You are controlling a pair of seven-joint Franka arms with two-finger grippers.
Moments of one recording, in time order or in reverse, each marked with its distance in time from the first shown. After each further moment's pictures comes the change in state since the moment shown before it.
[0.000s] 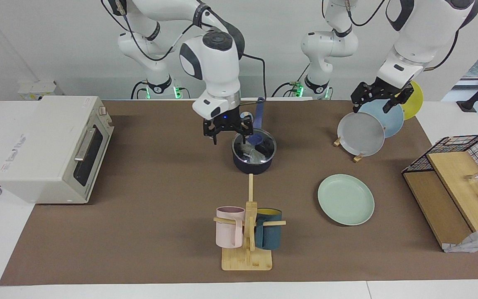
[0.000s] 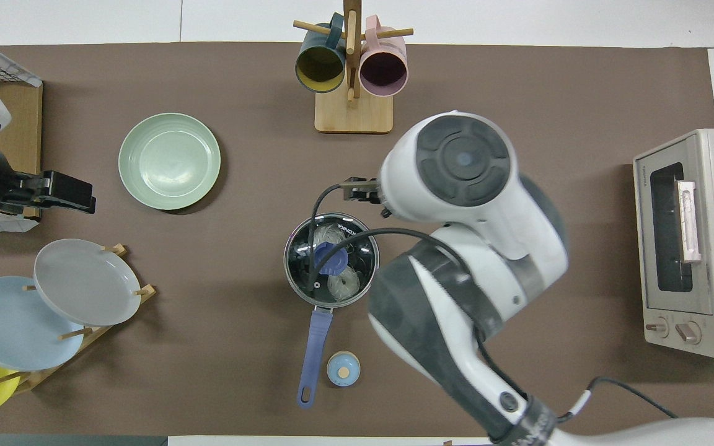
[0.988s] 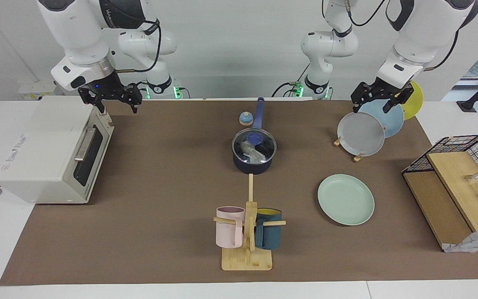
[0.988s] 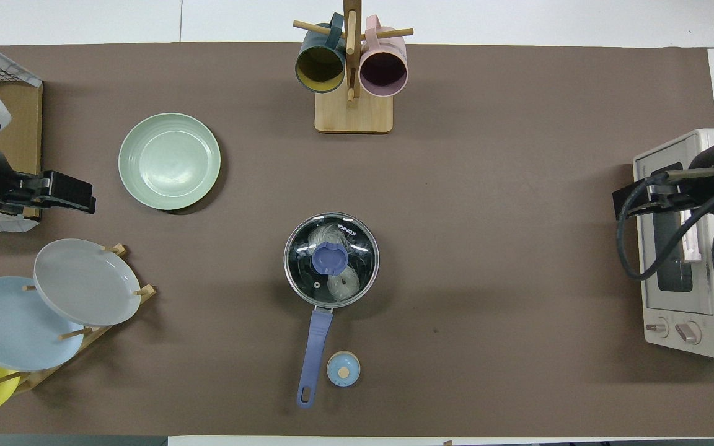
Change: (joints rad) left arm 0.000 0.000 0.000 0.000 0.000 0.000 0.000; right arm -0.073 -0.236 -0.405 -0.004 0.045 -0.451 -0.547
